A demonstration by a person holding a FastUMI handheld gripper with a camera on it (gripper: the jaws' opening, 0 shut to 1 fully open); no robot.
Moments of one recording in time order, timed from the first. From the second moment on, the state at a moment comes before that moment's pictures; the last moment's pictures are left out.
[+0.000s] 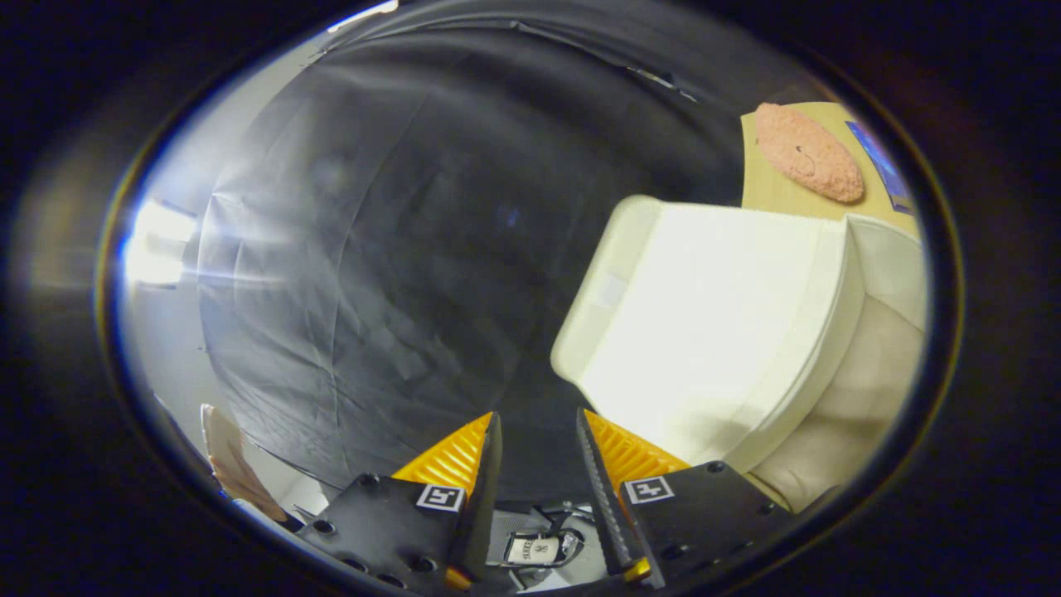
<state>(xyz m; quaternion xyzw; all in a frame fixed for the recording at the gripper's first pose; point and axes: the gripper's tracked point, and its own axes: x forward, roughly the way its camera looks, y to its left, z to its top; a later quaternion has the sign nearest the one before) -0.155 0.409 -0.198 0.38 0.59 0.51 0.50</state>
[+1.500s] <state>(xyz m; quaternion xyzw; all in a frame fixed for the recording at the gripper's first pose) -0.048 0.149 -0.298 0.40 0.56 0.24 0.69</state>
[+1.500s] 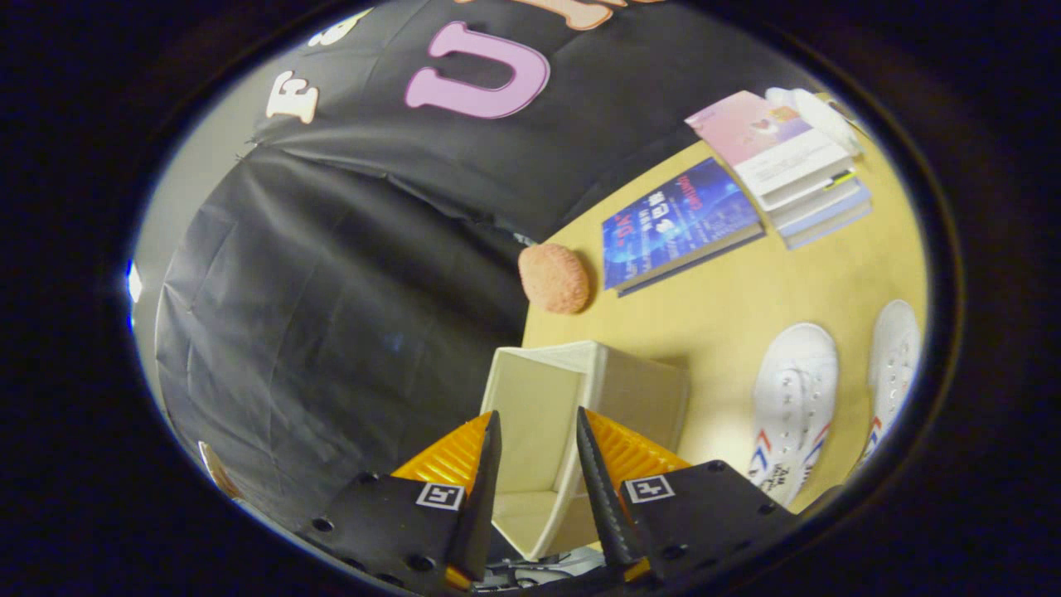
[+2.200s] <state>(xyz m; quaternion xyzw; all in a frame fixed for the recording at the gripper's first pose) -0.087 0.042 -0.368 0.37 0.60 0.09 0.70</state>
